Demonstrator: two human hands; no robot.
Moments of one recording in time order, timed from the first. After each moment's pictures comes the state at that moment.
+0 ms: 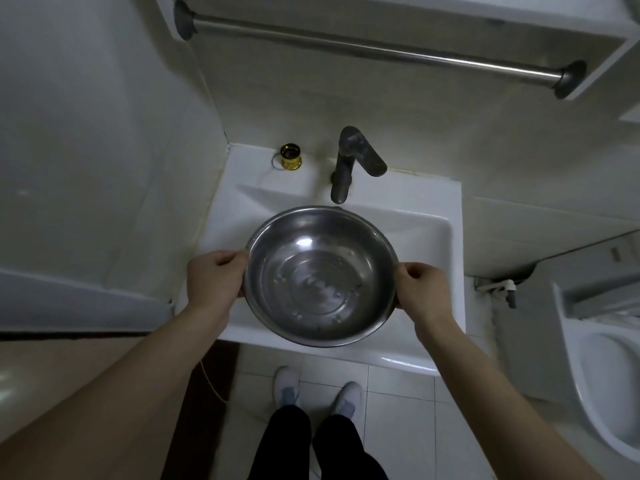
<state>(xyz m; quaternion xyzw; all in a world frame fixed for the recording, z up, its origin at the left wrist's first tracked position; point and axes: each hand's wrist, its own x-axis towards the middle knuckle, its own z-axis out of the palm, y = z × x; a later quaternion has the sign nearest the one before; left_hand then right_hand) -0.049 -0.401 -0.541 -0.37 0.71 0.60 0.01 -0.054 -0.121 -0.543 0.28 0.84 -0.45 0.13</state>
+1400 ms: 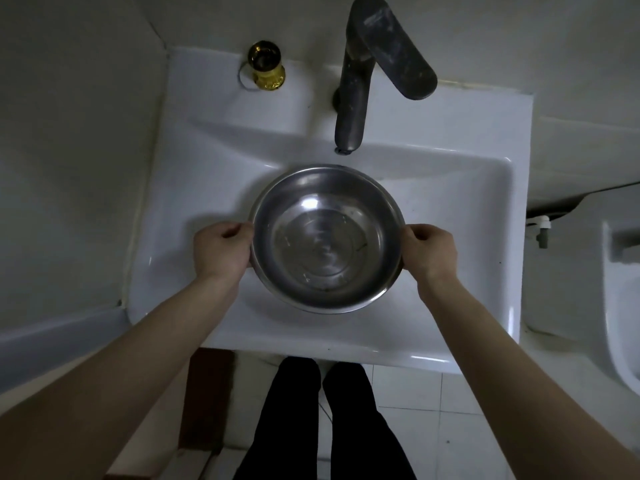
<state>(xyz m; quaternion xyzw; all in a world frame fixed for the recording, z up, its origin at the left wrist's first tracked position) -0.112 -0.394 -0.693 -0.41 0.75 0.51 0.09 -0.117 -0.121 -0.684 0.39 0.80 -0.41 0.18</state>
